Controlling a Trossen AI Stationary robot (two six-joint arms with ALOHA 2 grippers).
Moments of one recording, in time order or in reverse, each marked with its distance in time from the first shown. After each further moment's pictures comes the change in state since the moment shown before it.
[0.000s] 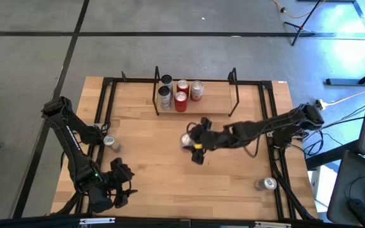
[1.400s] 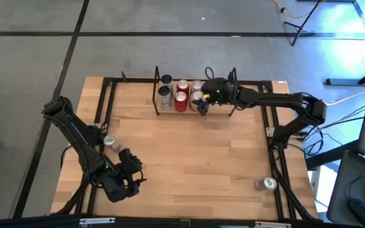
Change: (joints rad) left arm 0.155 -0.002 0.000 -0.010 -0.011 0.168; right arm -0.642 -0.092 -0.337 0.339 -0.316 -0.200
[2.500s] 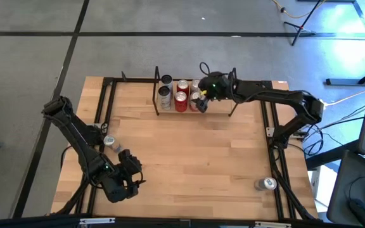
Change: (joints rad) left arm -0.001 0.000 0.000 0.007 0.031 0.004; right arm 0.001 0.043 0.189 -0.243 0.011 -0.077
